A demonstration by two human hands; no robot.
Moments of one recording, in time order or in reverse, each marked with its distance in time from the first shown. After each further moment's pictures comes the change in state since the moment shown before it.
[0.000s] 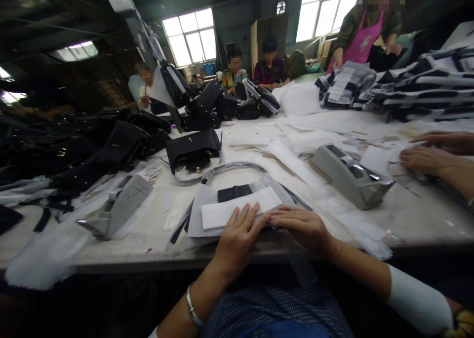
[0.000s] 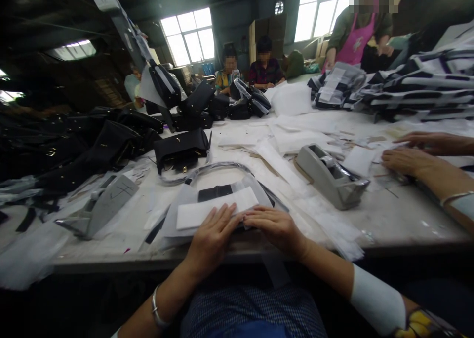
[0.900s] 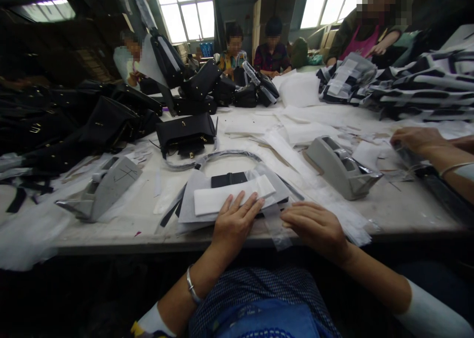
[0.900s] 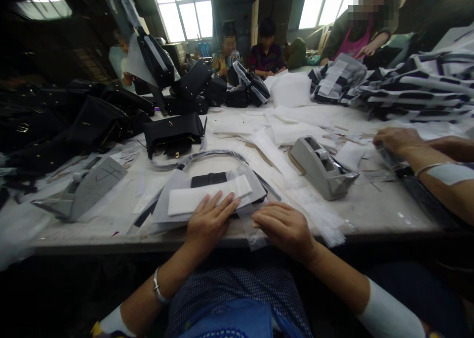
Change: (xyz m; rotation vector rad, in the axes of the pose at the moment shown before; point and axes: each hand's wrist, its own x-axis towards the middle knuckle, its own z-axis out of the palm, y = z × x) left_hand 0.006 0.014 0.012 0.011 0.113 -0.094; right_hand -0.012 -0.028 -0.032 -0.184 -0.076 0.069
